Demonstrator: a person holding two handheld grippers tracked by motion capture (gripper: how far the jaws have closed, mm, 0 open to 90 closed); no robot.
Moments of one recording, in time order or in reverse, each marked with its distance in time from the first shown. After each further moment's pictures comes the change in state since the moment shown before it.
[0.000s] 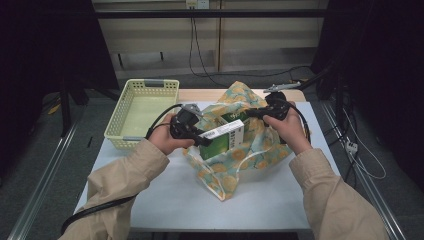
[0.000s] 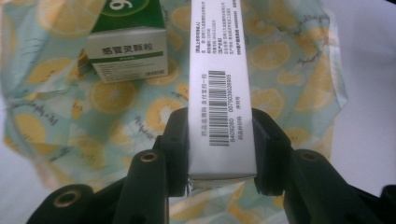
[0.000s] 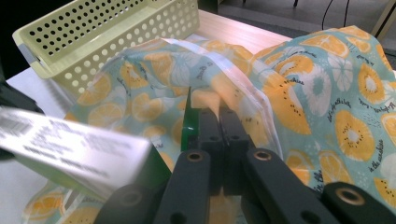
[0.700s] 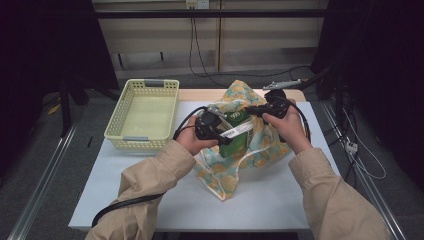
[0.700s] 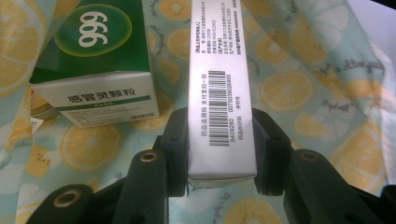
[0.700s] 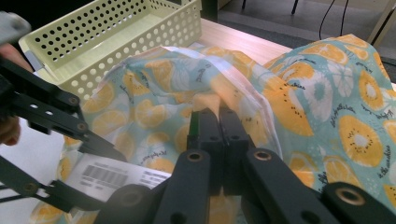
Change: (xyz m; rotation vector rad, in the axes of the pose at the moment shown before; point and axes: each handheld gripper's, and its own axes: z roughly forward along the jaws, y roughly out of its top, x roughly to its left) left arm -0.006 0.027 0.059 -0.020 0.040 -0.013; right arm 0.007 0.008 -0.005 -0.018 -0.008 -0.013
